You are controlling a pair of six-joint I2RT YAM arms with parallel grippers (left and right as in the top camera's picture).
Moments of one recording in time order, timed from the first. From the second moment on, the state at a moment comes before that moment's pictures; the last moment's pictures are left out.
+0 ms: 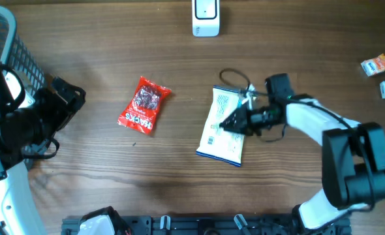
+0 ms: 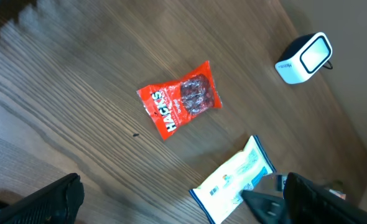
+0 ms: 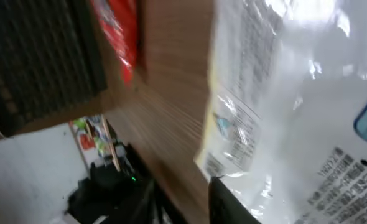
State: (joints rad) left arm 0.32 1.21 1.67 -1.51 0.26 -0.53; right arm 0.15 1.76 0.92 -0.52 -1.00 0.30
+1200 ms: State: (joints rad) left arm 0.32 1.21 1.67 -1.51 0.26 -0.53; right arm 0.11 1.81 0.77 -0.20 -0.96 0.66
